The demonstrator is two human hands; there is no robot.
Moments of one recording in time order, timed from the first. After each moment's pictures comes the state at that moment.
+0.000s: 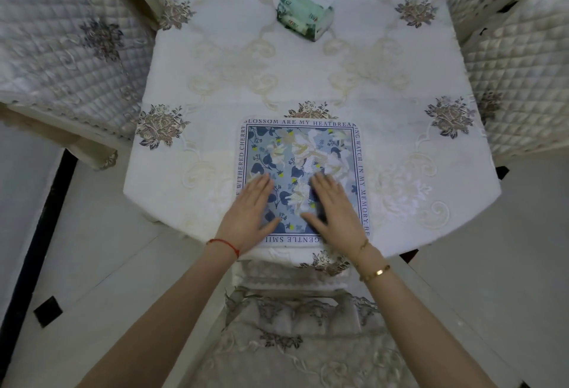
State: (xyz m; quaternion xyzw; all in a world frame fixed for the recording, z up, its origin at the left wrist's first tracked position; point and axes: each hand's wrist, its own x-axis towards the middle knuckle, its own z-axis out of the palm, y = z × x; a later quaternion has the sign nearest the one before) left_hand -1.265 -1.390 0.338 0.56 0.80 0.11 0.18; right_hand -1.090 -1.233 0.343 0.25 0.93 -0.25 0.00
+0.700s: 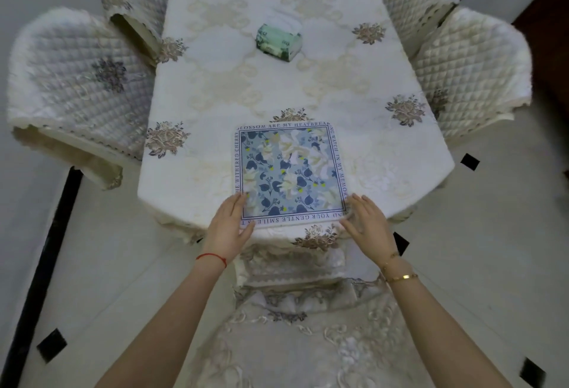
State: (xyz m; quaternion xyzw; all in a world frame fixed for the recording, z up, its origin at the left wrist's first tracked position) left_hand -1.244 -1.462 0.368 0.51 0.83 0.19 0.15; right_hand -0.971 -1.259 0.376 0.39 0.89 -0.22 -0.04
